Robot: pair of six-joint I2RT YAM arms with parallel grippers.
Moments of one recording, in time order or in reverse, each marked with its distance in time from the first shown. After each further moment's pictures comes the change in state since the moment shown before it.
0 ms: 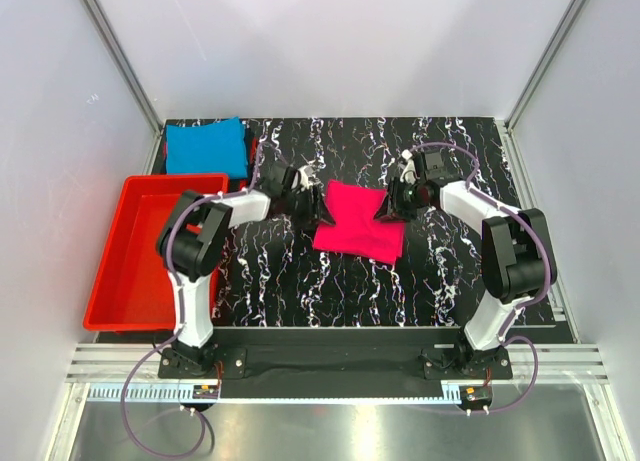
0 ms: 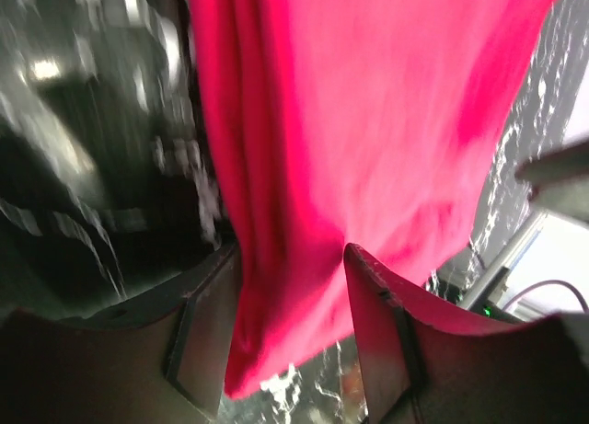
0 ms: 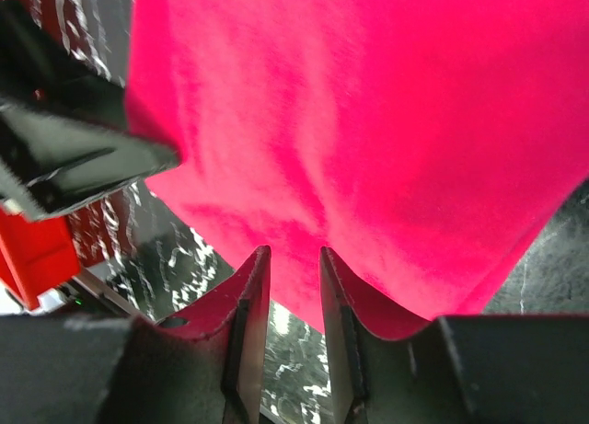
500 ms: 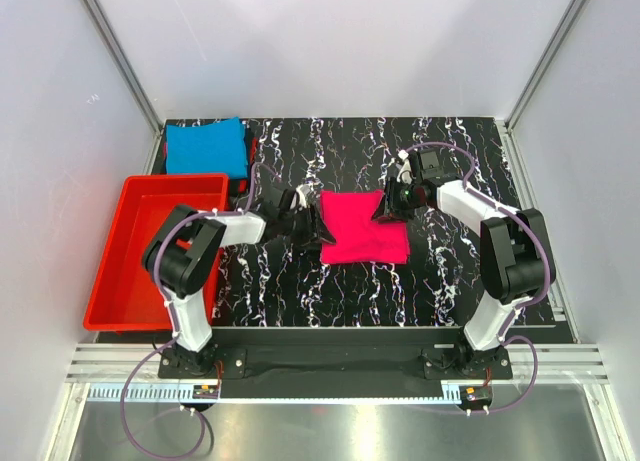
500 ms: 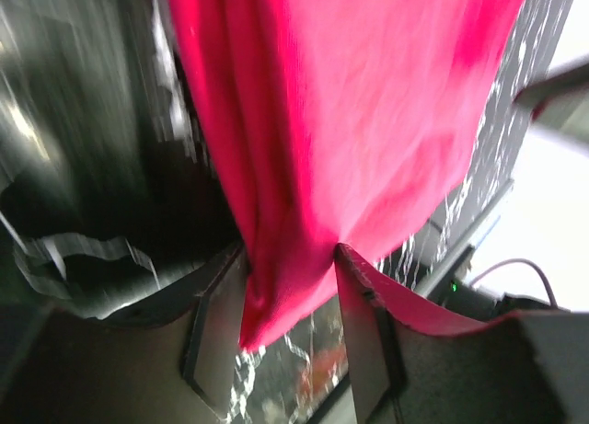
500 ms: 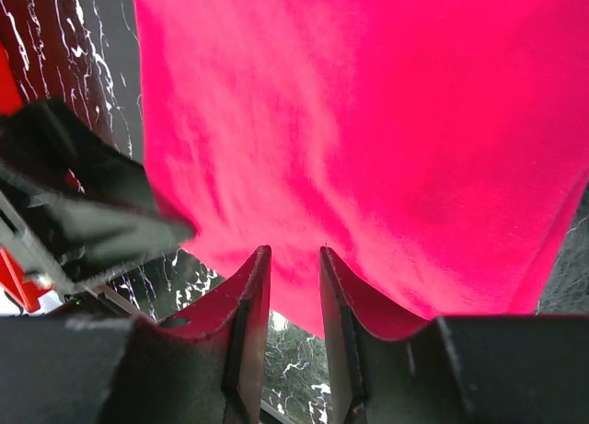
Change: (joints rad) left arm -0.058 -0.163 -0.292 0.193 -0.004 -0.179; right arm 0.026 0.000 0.006 -0.023 0.024 0.005
